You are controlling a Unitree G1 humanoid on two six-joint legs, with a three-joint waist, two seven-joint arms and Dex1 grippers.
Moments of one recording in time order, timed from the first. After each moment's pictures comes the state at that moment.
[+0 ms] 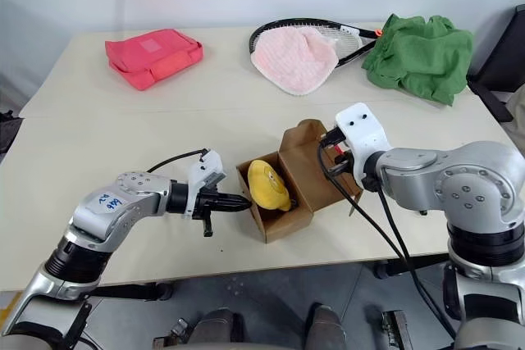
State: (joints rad) left arm -0.55 0.62 -0.24 -0.21 -0.43 0.90 -0.84; right arm -0.77 -0.73 -0.05 -0.44 1.19 1.61 -0.36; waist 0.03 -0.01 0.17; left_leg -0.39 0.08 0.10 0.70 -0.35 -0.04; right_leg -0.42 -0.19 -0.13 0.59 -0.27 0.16
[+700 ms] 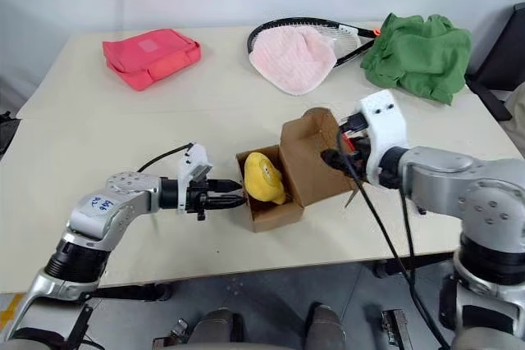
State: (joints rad) left arm -0.50 0.64 -0.14 -0.09 -0.42 0.71 -0.92; right arm -0.61 -0.78 -0.31 -0.53 1.15 1.47 0.02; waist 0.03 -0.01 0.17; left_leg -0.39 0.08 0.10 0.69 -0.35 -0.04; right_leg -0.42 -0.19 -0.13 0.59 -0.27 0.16
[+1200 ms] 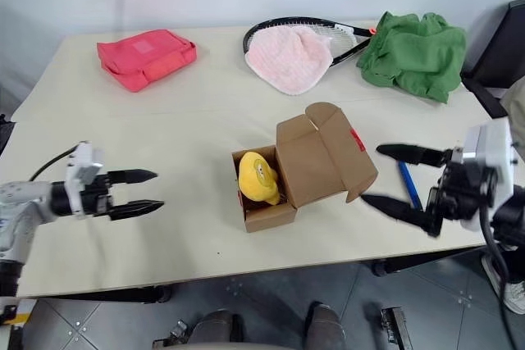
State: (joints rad) left arm -0.27 0.93 0.24 0.26 -0.47 0.29 -1.31; right arm -0.03 -0.97 -0.60 -0.53 0.89 0.60 1.20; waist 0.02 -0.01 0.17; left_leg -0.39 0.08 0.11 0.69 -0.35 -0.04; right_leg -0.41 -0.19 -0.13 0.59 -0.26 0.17
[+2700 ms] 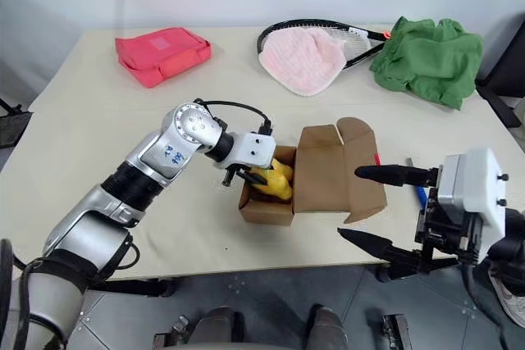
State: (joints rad) left arm -1.09 0.45 -0.54 0.37 0.11 0.20 -1.22; right arm 0.13 -1.01 -0.72 -0.78 1.02 0.65 0.96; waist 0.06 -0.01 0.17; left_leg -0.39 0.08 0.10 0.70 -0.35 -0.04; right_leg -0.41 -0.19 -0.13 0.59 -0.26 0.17
